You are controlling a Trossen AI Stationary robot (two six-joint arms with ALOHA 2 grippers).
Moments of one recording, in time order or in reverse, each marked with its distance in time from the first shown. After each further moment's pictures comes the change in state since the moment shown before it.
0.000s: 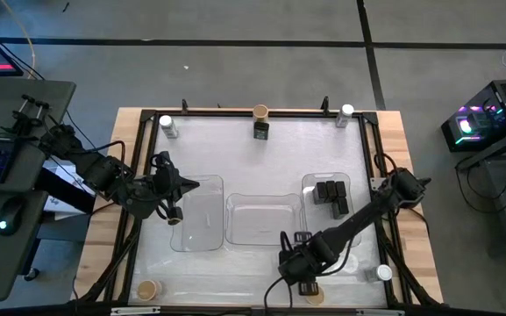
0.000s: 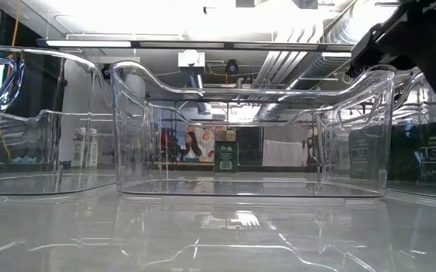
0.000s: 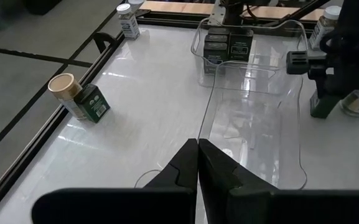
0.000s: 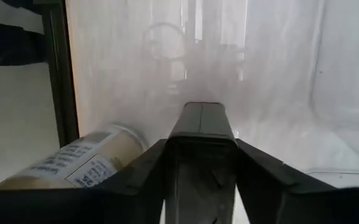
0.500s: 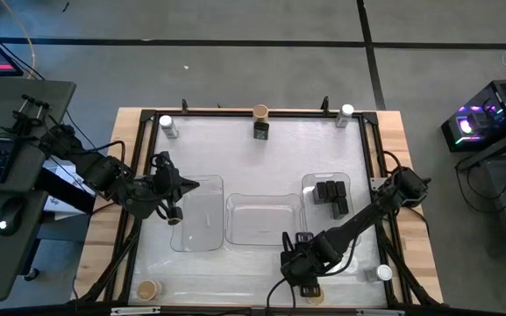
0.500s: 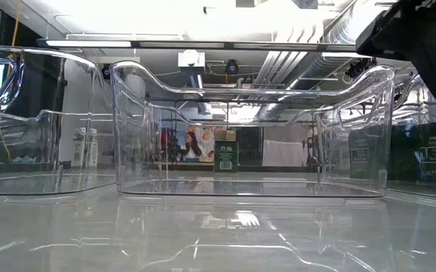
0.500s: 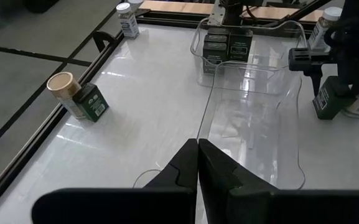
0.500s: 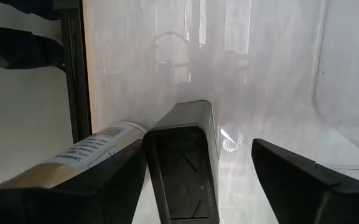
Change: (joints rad) left arm 0.000 0.000 0.000 0.000 0.004 -0.003; right arm 0.018 -0.024 0.000 0.001 0.000 0.013
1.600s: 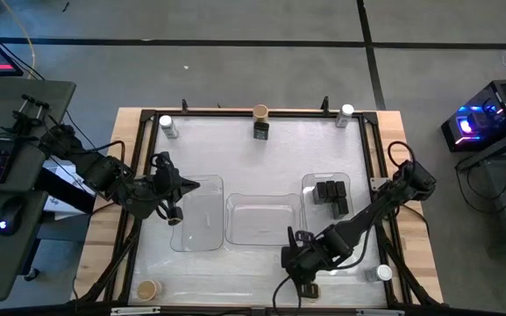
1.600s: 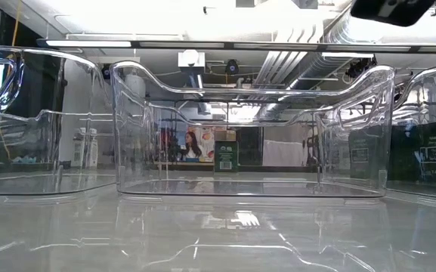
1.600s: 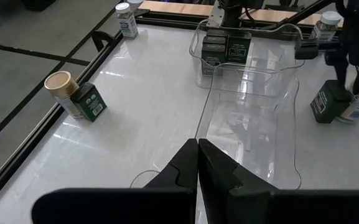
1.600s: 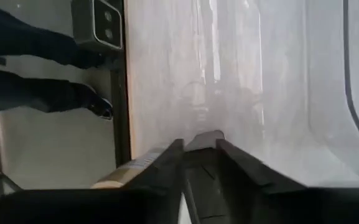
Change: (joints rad) left arm 0.000 0.000 0.000 0.008 0.003 -0.016; right arm 0.008 -0.091 0.000 0.081 0.050 0.082
